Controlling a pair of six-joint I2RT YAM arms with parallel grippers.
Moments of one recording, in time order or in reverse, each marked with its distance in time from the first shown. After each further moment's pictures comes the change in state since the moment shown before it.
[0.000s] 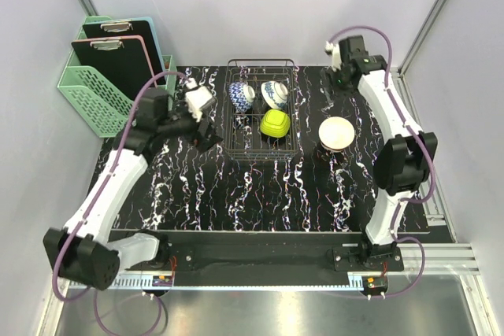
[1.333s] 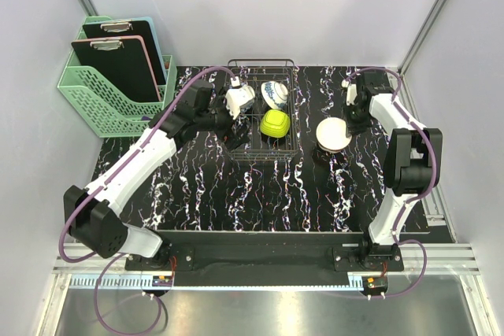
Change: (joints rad) left arm -0.293 0.268 0.196 -0.022 -0.174 -0.002; right arm -0.204 -0.027 -0.507 0.185 -0.145 -0.003
